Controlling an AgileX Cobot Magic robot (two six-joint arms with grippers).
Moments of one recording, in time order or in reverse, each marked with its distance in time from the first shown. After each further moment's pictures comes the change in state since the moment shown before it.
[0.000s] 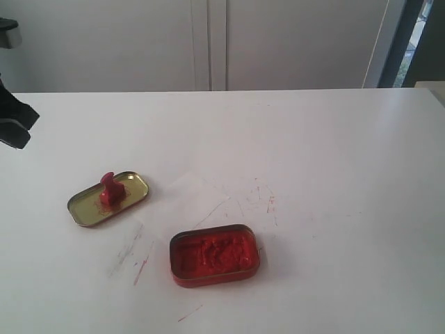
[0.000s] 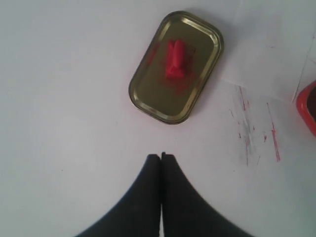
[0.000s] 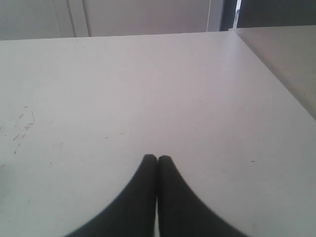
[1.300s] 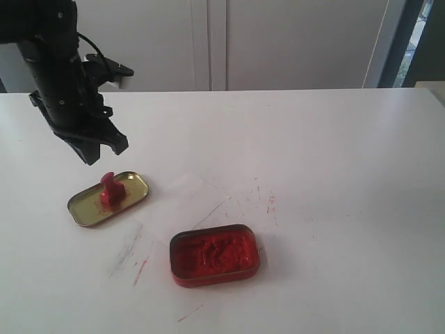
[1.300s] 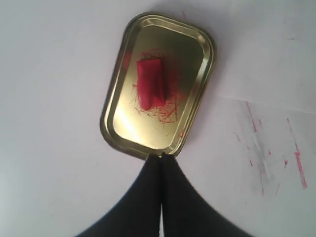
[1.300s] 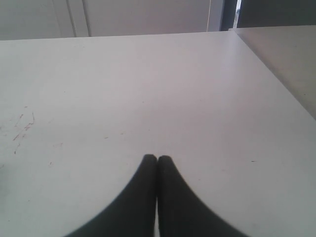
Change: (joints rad) left arm -0.269 0.391 -0.301 0.257 0.115 -0.183; right arm 0.000 0.000 0.000 0.000 0.000 0.000
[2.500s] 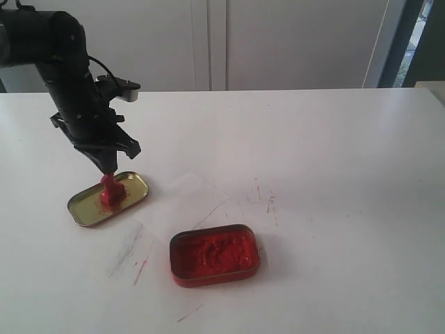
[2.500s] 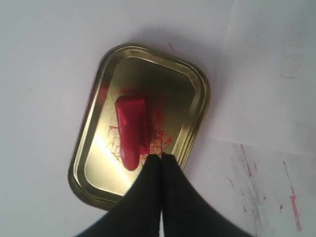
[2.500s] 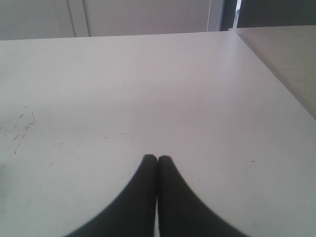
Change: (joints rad) left arm 0.063 0.149 -0.070 -0.163 -0.047 0.087; right arm 0.000 0.000 0.000 0.000 0.000 0.000
